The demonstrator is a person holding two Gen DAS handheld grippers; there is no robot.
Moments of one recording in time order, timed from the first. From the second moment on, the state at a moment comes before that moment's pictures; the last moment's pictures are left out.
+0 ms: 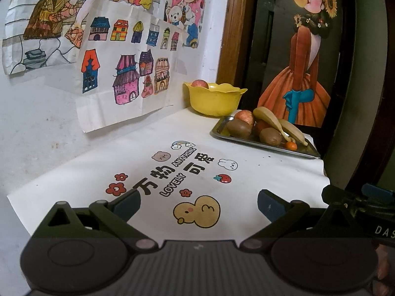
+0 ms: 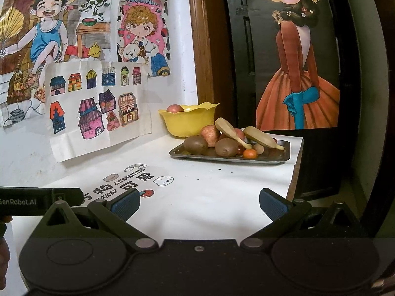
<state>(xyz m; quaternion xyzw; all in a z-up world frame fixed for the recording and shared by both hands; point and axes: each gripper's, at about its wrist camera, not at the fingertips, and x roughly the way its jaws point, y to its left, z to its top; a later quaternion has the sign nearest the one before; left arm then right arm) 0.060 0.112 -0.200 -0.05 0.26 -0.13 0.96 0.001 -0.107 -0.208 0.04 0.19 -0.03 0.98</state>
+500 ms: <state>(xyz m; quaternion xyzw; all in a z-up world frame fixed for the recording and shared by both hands) 0.060 0.111 -0.199 -0.05 0.25 -0.13 0.96 0.003 -0.106 -0.208 0.04 0.19 -0.02 0.98</state>
